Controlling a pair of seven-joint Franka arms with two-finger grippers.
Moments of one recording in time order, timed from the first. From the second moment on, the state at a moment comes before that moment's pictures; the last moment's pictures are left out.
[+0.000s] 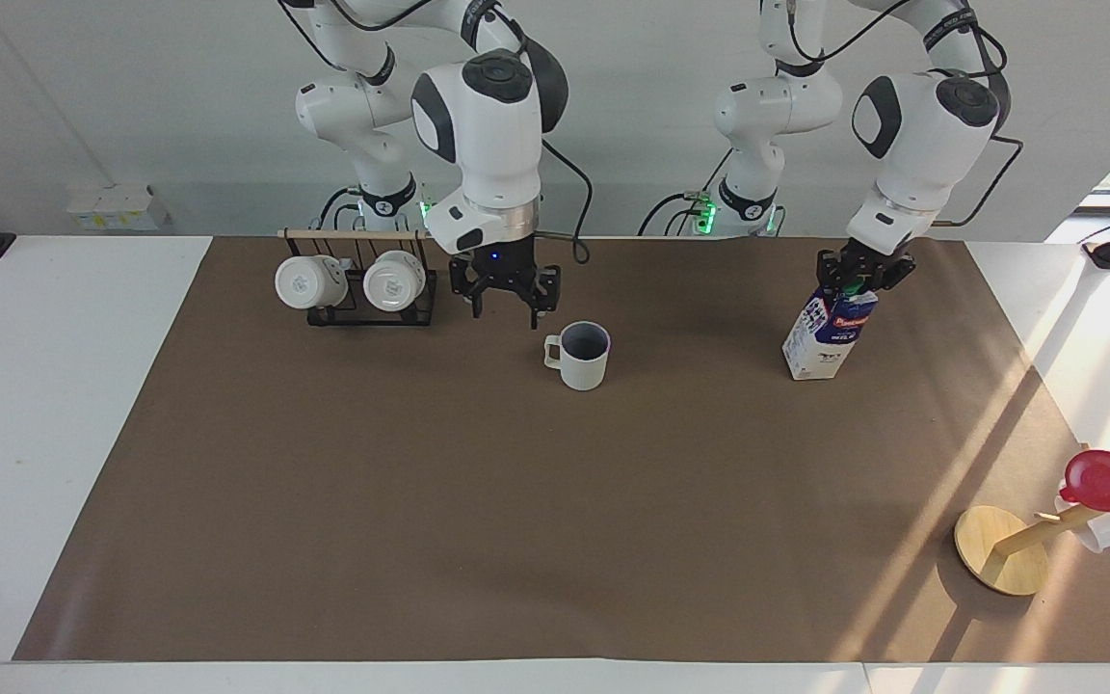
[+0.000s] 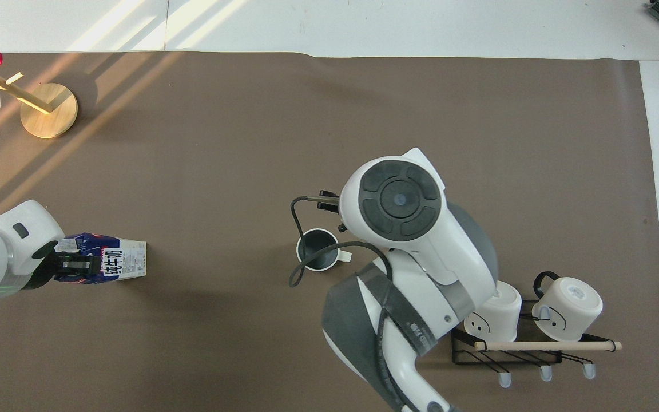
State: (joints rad) left arm 0.11 -0.31 -0.14 -2.31 -0.06 2.02 0.06; right arm 0.41 0.11 0.07 -1.71 -0.09 1.90 0.79
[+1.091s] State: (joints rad) left arm -0.26 -0.28 -0.15 -2.15 -0.06 1.93 -0.44; right arm 0.02 -0.05 0.06 -1.66 -0.05 1.72 0.35
